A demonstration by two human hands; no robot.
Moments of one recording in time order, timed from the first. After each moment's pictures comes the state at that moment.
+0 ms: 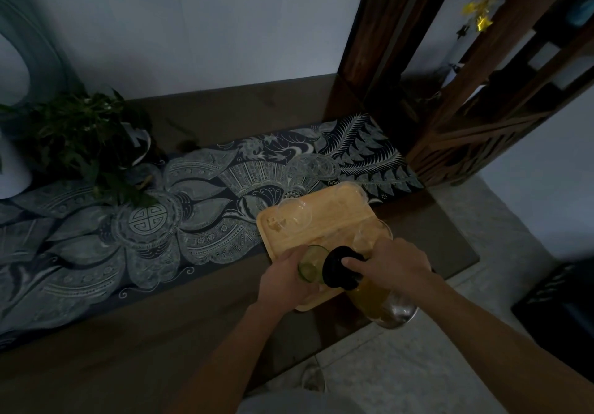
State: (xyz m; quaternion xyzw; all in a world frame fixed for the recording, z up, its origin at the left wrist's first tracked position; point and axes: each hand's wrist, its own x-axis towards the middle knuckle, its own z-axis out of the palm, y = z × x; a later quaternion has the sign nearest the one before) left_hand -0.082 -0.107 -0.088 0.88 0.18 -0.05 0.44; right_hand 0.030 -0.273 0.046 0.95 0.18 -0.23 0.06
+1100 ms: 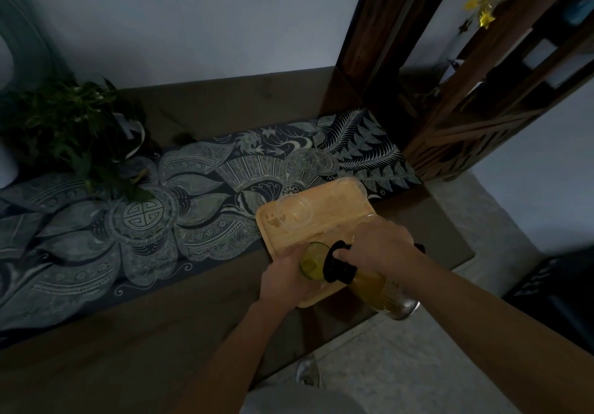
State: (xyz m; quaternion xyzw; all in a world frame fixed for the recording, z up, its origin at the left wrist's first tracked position) left_hand -0.082 -0.105 -0.088 0.87 0.18 -0.05 0.45; right_hand 0.030 -0.222 0.063 0.93 0.22 -0.23 0.16
